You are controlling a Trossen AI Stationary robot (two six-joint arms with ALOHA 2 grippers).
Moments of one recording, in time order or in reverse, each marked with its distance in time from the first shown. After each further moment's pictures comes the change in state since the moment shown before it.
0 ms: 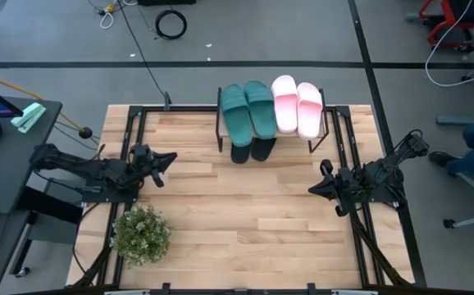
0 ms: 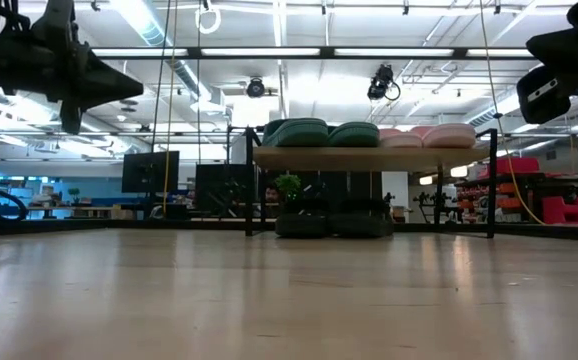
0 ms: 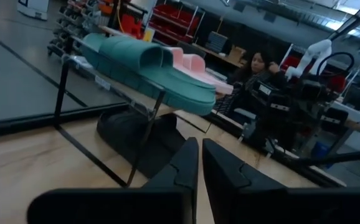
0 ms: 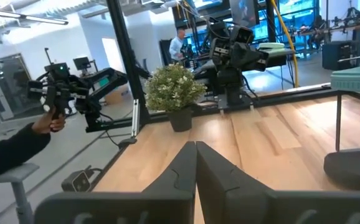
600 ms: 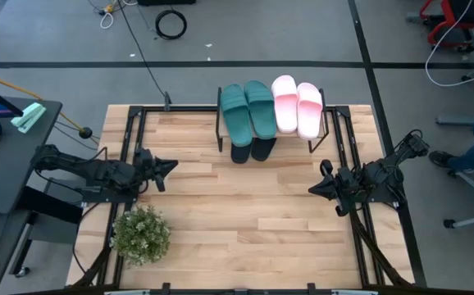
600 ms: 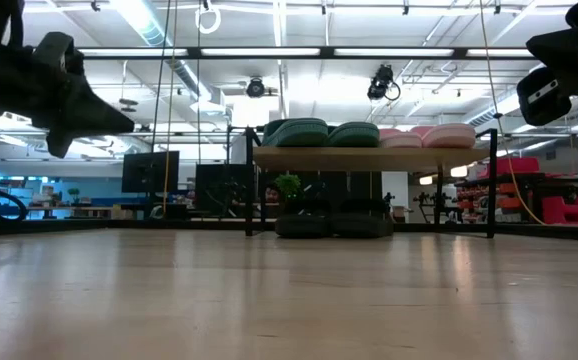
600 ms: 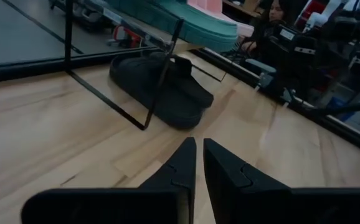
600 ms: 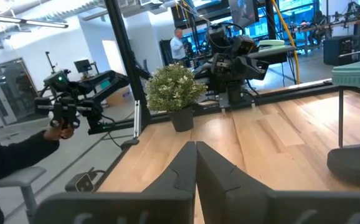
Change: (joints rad) left arm 0.000 -0.040 0.002 -0.313 0.060 -0.150; right arm 0.000 0.000 0.000 -0.002 0.000 0.026
